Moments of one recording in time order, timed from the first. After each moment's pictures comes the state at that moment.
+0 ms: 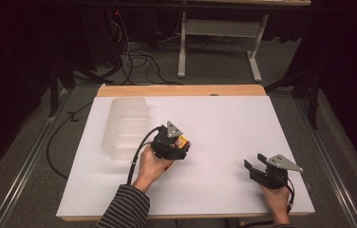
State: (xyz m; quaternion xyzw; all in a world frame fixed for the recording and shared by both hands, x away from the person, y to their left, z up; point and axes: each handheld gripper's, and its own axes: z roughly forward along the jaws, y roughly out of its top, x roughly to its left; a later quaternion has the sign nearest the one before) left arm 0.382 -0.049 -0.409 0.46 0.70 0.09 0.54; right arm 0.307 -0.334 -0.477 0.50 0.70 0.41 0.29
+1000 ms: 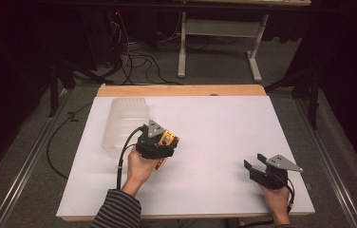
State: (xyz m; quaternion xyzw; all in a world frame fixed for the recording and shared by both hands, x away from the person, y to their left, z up) left arm 0.379 -0.011 -0.389 0.39 0.71 0.09 0.58; right arm 0.306 -0.334 -0.477 0.50 0.71 0.41 0.29
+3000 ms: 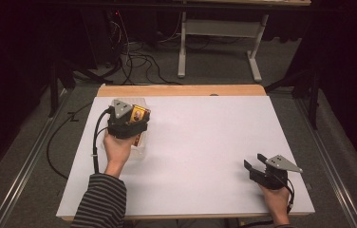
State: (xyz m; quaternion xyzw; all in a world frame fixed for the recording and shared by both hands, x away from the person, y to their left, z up) left arm 0.432 0.056 -0.349 0.28 0.71 0.17 0.62; right arm 0.305 -0.333 -0.477 0.50 0.71 0.41 0.30
